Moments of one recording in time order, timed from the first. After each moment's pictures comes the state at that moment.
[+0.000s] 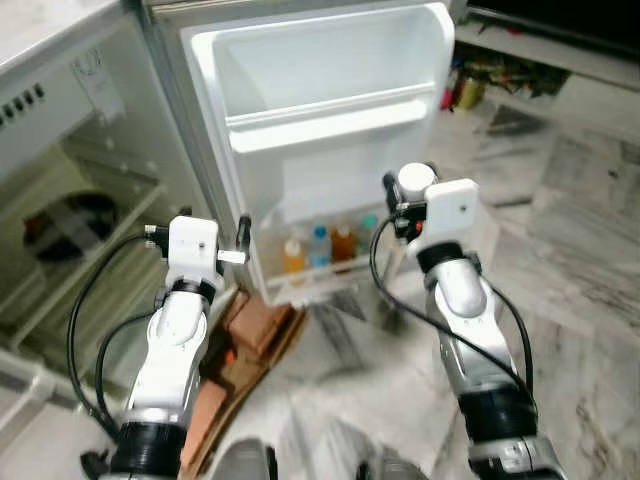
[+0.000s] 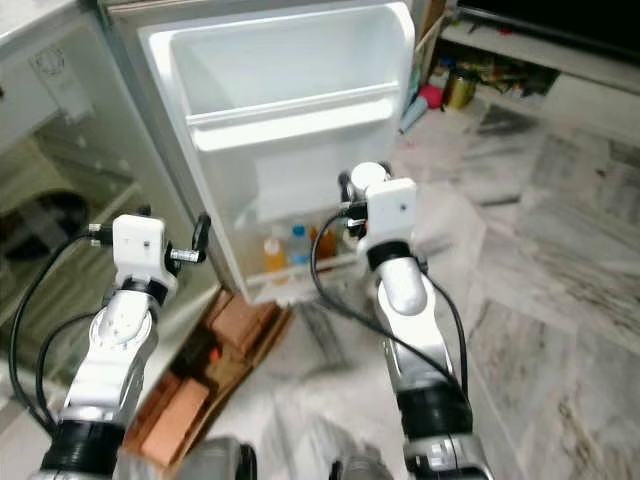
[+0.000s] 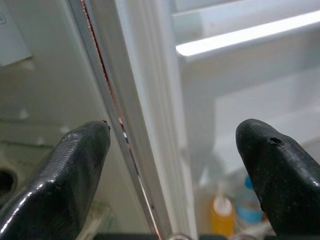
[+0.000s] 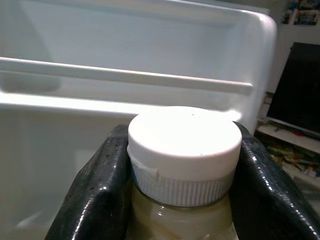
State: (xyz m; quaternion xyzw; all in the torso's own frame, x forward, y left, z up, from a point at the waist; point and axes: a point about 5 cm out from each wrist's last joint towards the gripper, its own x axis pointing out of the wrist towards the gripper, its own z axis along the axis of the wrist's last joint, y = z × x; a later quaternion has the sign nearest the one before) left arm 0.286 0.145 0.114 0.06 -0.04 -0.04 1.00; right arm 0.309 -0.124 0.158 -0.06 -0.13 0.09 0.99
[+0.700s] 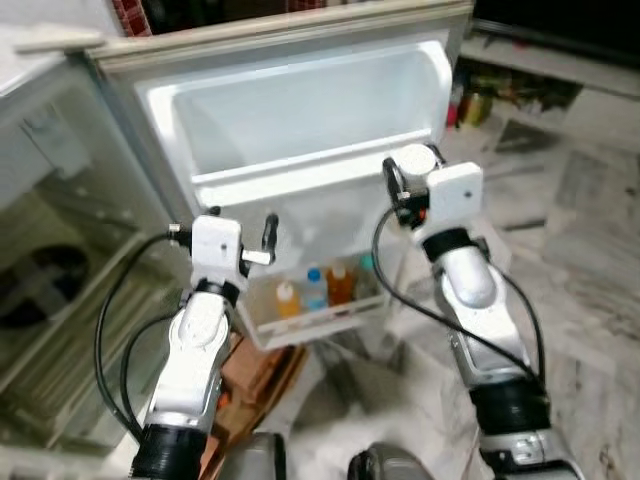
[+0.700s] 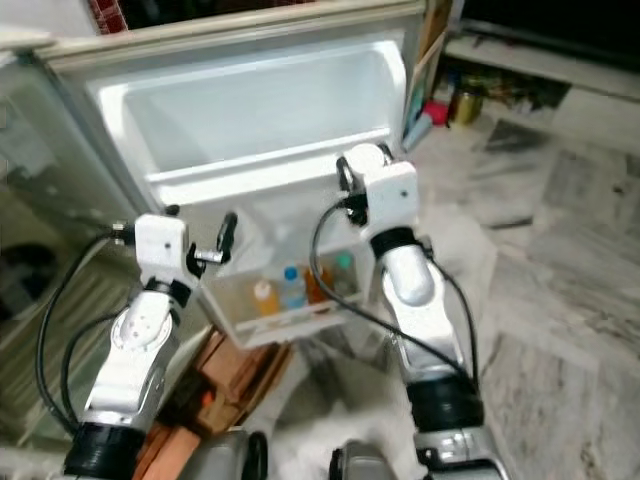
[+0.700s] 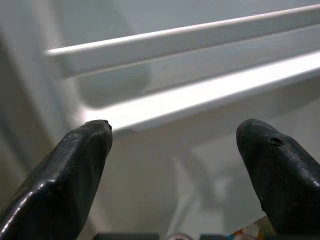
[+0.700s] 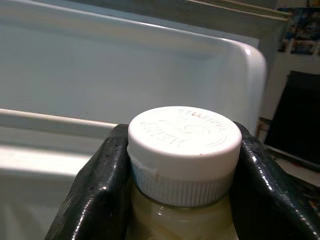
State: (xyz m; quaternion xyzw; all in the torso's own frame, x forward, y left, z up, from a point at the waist) left arm 0.284 0.128 0.120 0.04 -0.05 -0.07 1.00; right arm 0.311 -0.122 0.174 -0.07 -0.16 0.10 0.98
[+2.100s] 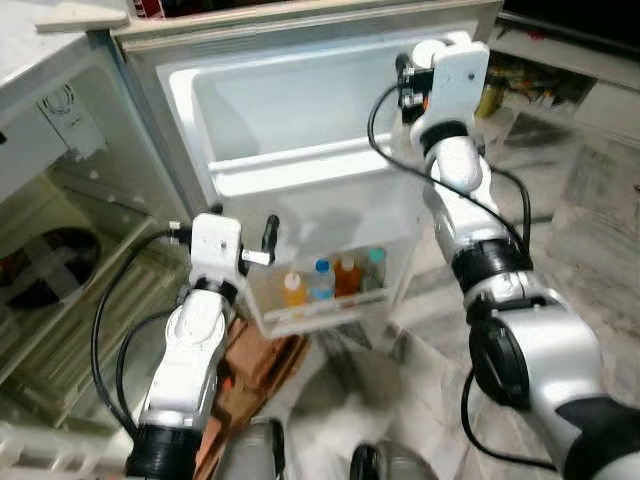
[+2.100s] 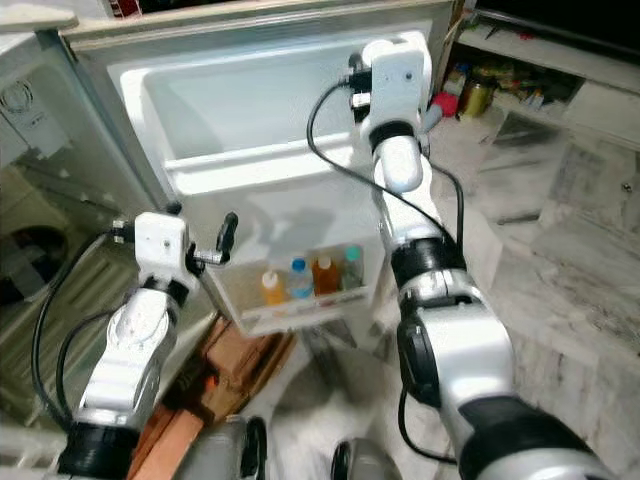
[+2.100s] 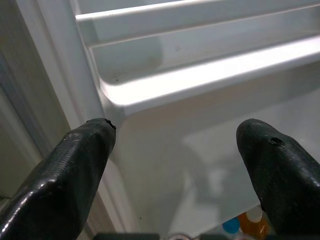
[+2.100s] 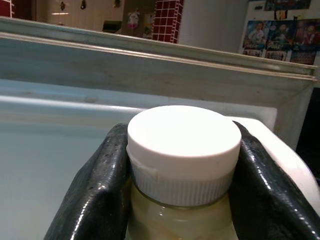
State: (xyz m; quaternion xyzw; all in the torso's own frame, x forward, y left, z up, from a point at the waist) left arm 0.284 0.127 0.122 0.04 -0.05 -0.08 0.99; right arm 0.402 -0.122 0.241 -0.06 -0.20 0.03 0.98
